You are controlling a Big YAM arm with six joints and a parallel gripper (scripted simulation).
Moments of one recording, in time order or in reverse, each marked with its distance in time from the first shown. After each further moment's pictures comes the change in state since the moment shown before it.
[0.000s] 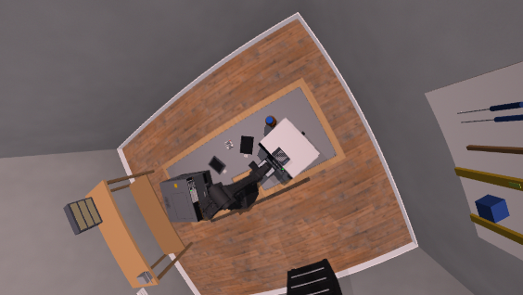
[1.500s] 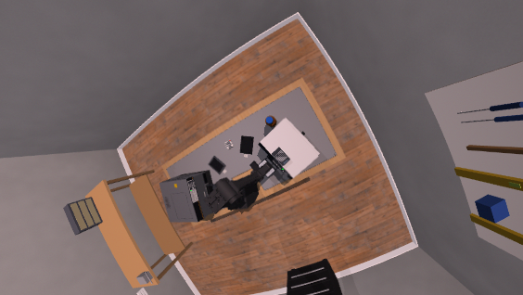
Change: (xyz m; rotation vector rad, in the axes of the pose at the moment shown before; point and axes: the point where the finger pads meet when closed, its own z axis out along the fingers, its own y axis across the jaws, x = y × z) arm 0.004 0.000 0.021 -0.003 0.000 -0.001
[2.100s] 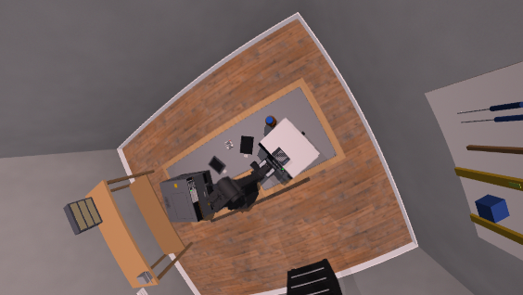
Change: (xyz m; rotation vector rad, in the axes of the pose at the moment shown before) arm 0.002 0.000 0.006 0.001 0.000 0.002
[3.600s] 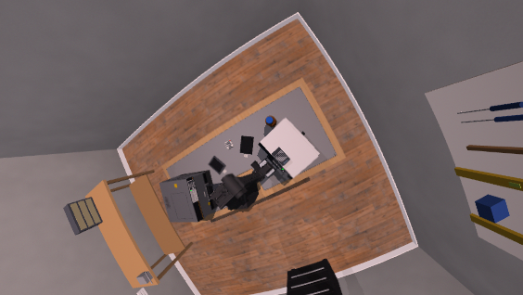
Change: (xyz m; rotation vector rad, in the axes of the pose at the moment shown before) arm 0.002 -0.001 0.014 0.006 -0.001 -0.003
